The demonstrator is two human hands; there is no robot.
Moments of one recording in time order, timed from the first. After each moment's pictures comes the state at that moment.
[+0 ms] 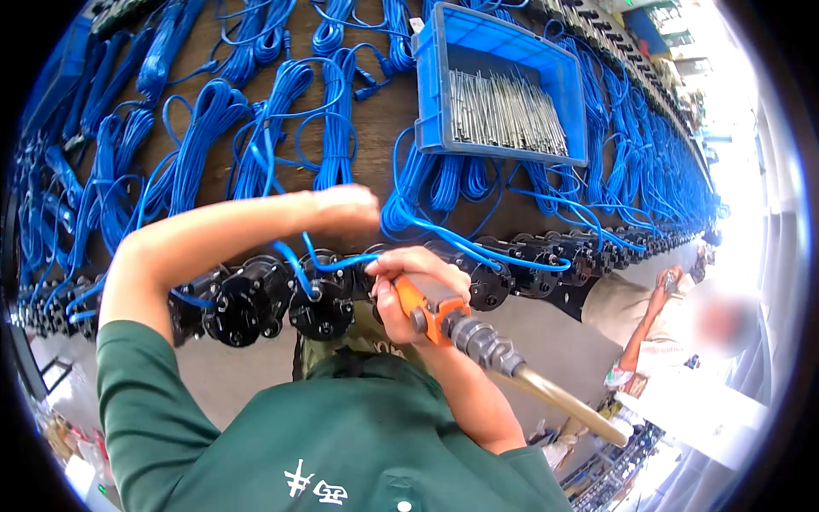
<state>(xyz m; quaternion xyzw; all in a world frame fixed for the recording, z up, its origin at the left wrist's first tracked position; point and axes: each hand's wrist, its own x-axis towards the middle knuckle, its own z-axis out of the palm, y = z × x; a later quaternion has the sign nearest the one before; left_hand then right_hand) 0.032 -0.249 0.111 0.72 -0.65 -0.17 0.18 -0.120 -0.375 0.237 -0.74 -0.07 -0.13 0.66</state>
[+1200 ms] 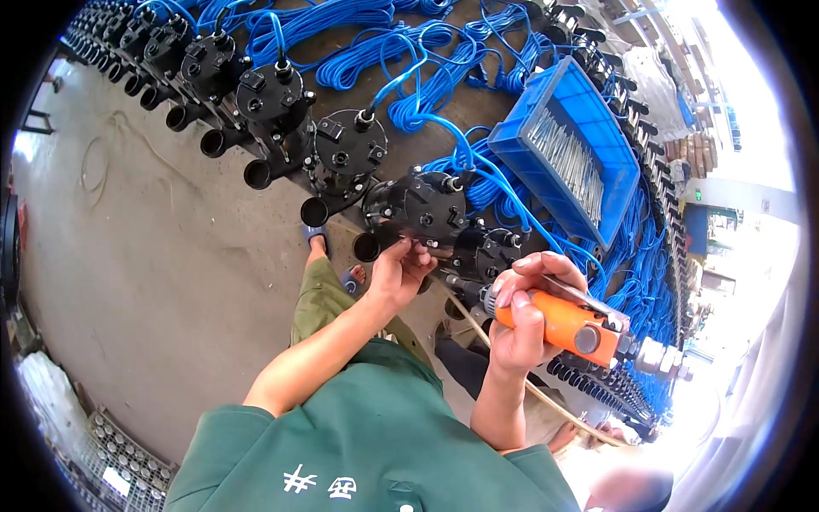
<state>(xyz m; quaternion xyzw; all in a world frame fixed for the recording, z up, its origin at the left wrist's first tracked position) -0.251 -0.443 0.044 0.10 -0.32 -0.03 -0.94 -0.210 -0.502 0.275 -0.64 -0.21 -0.06 0.74</state>
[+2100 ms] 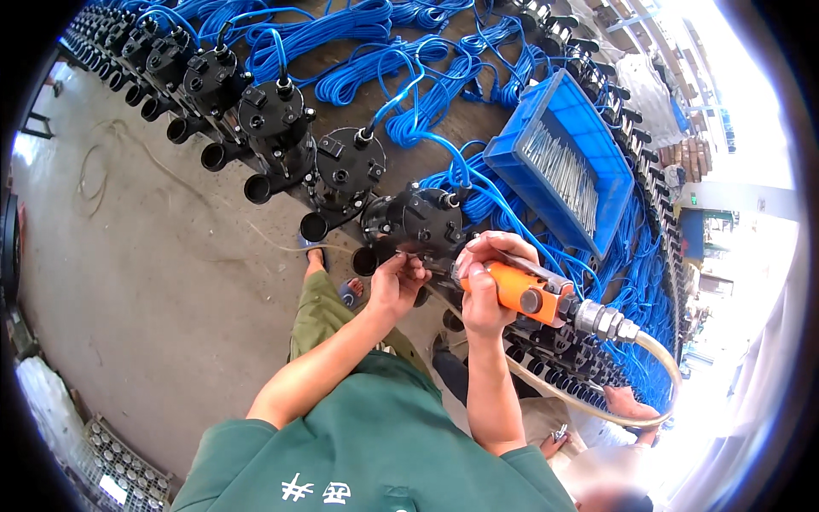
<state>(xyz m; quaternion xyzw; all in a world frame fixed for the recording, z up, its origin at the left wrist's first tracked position) -0.250 -0.447 0.023 0.07 -0.31 -0.06 -0.95 -0.183 -0.479 0.224 -0.61 -0.27 -0.02 0.74</state>
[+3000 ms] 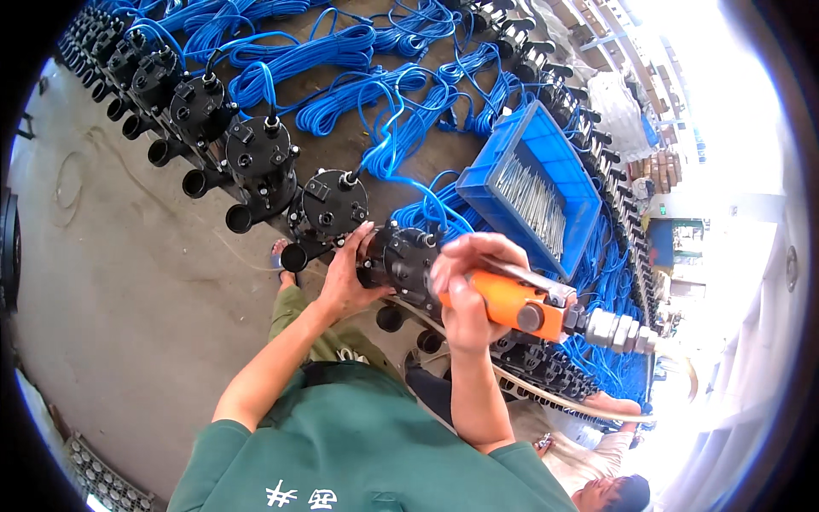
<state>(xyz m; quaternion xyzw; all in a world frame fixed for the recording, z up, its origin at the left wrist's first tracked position) -0.237 -0.343 0.047 -0.75 -0.10 -0.15 -0.63 -0.163 -0.425 0.273 -0.59 -0.30 0.01 0.75</state>
